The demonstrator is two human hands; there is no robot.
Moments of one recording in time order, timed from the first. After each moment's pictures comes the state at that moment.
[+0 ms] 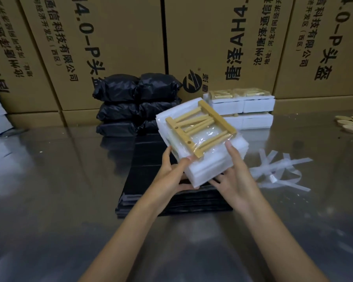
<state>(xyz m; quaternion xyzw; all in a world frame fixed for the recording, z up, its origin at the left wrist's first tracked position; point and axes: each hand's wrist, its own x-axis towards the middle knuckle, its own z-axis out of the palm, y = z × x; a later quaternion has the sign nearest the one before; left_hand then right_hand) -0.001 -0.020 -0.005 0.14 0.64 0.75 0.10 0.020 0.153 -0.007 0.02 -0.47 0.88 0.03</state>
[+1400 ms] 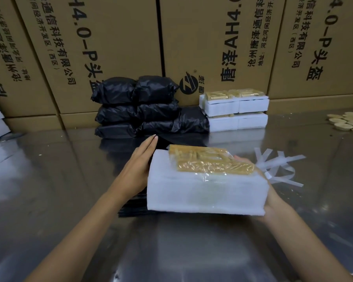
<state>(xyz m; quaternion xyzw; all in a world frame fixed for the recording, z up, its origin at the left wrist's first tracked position) -0.026 -0.103 -0.002 0.26 0.91 0.28 -0.15 0.051 0.195 -0.018 -0.15 -0.46 0.87 -0.01</state>
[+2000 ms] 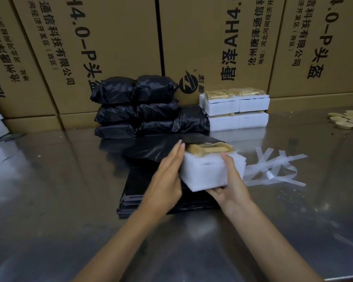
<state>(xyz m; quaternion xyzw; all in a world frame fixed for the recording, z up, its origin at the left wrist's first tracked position) 0.007 -0.036 -0.020 0.28 0.87 0.34 -0.22 0.036 0.130 -0.014 -0.17 -0.39 0.90 0.07</state>
